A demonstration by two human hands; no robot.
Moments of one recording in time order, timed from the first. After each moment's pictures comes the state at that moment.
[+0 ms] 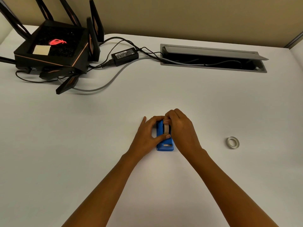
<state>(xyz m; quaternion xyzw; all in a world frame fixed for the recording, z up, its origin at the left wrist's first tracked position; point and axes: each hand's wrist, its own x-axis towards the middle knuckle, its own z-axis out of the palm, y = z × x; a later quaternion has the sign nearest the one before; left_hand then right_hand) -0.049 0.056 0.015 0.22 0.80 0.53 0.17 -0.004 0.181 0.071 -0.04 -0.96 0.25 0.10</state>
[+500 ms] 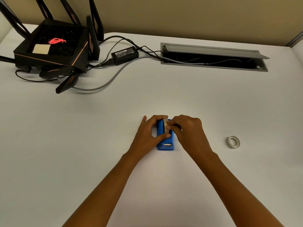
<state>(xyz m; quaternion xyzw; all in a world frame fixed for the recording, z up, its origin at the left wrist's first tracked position) -0.050 0.056 0.015 0.24 0.79 0.53 0.19 0.010 0.191 0.089 -0.05 -0.96 0.28 0.06</state>
